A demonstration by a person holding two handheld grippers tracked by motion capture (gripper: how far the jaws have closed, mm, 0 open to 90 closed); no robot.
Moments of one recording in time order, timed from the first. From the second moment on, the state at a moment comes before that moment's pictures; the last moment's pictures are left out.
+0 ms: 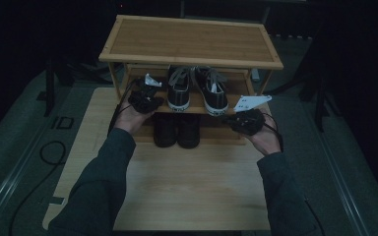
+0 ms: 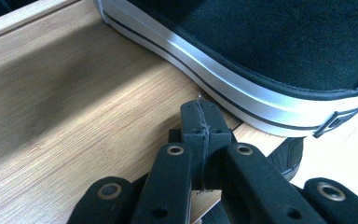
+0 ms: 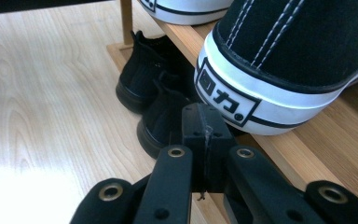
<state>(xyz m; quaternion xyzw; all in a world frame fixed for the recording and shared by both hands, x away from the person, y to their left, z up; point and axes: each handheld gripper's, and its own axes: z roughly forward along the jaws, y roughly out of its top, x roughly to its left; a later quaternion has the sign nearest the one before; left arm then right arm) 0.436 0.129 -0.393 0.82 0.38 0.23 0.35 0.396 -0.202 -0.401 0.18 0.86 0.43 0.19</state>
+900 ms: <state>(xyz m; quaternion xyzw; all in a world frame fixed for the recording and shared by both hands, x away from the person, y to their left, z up) 0.436 0.129 -0.393 0.82 0.38 0.23 0.35 0.403 -0.161 -0.403 0.16 0.87 0.43 0.18</state>
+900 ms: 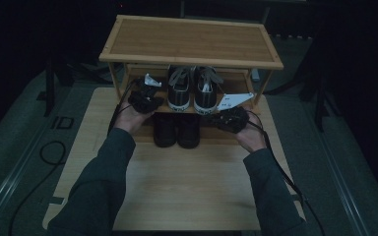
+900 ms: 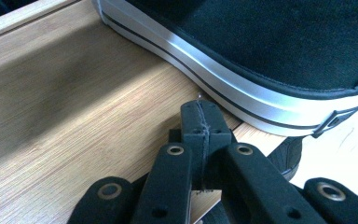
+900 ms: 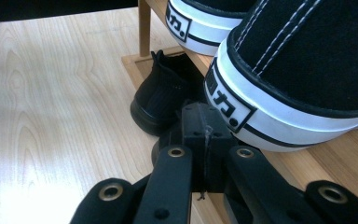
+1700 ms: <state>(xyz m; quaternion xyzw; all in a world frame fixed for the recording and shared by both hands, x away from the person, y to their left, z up) 0.436 0.130 -0.394 0.82 0.38 0.23 0.36 0.410 -0.143 -0.411 0.16 0.87 0.42 0.19</state>
